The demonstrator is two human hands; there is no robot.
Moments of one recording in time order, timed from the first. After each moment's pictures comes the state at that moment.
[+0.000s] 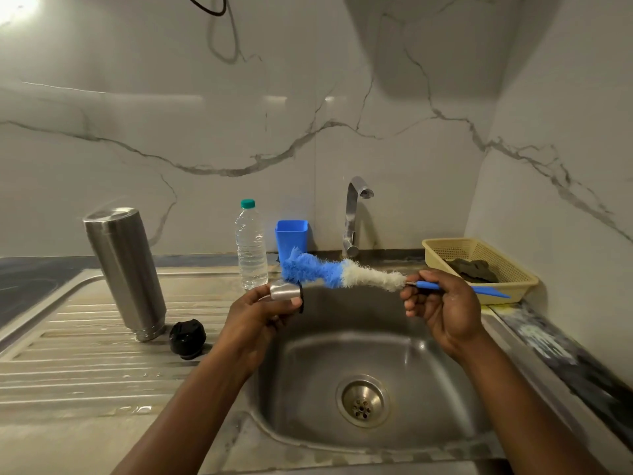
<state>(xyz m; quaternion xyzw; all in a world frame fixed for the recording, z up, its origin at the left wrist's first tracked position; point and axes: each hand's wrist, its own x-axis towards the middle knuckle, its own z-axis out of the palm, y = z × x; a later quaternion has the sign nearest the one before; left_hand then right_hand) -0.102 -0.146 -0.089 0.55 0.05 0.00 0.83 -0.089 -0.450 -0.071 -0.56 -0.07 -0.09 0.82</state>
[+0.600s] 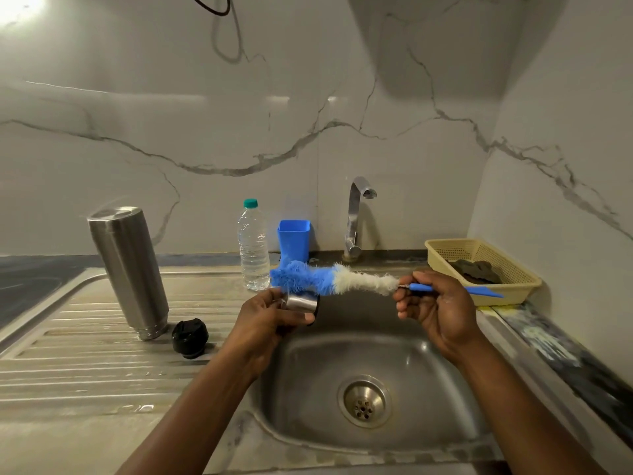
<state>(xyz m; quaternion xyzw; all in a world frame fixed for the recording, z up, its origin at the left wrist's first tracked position) -0.107 -0.154 -0.089 0.59 0.04 -0.02 0.81 -0.090 -0.440 -0.073 -0.56 -0.10 -0.07 0.82</state>
